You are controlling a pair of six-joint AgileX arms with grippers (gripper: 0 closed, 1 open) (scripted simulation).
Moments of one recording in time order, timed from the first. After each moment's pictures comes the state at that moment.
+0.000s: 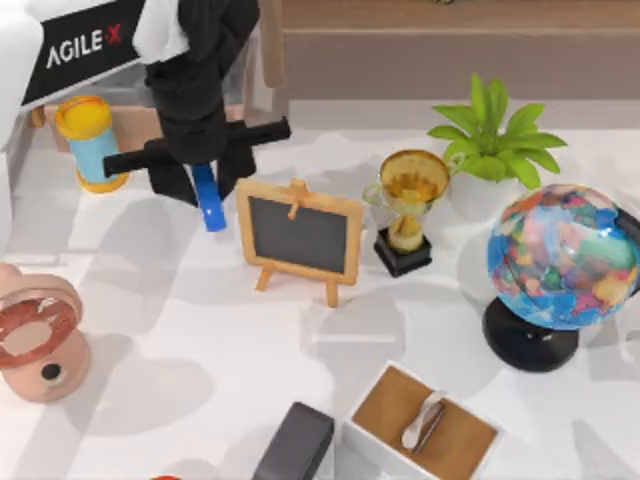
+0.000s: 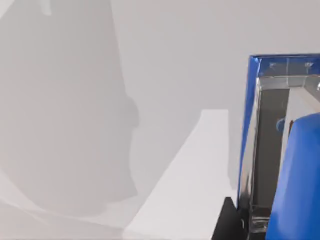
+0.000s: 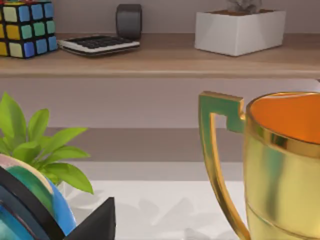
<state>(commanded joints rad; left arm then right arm) -0.39 2.26 1.85 -1.07 -0.05 -0.63 0.00 0.00 0.00 0.00 0.00 0.00</state>
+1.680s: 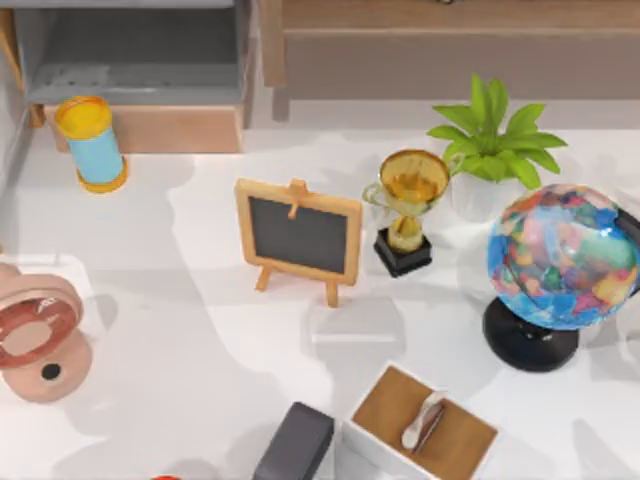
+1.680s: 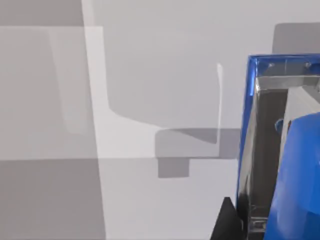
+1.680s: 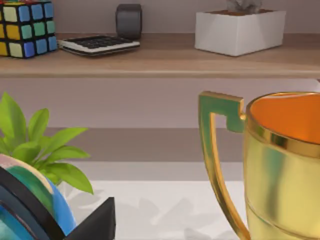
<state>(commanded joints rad) 0.33 2.63 2.50 -1.43 0.00 0.39 0.00 0.00 0.00 0.00 0.00 0.00</state>
